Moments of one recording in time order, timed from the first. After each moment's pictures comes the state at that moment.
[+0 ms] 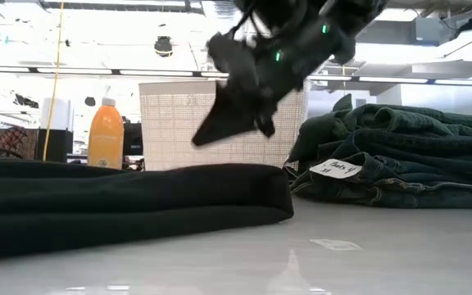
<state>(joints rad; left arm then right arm) -0.99 1.58 1.16 -0.56 -0.15 -1.29 0.15 1.96 1.18 0.10 0.17 0.40</state>
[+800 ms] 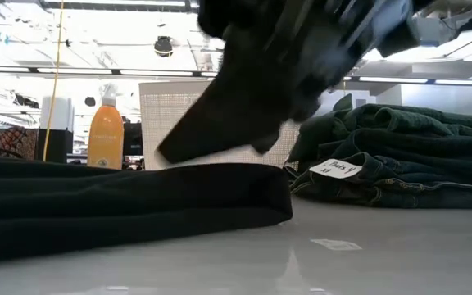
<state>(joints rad) -1.00 1.82 1.11 -0.38 -0.03 -1.31 0.42 2.02 1.21 0.22 0.05 0.35</state>
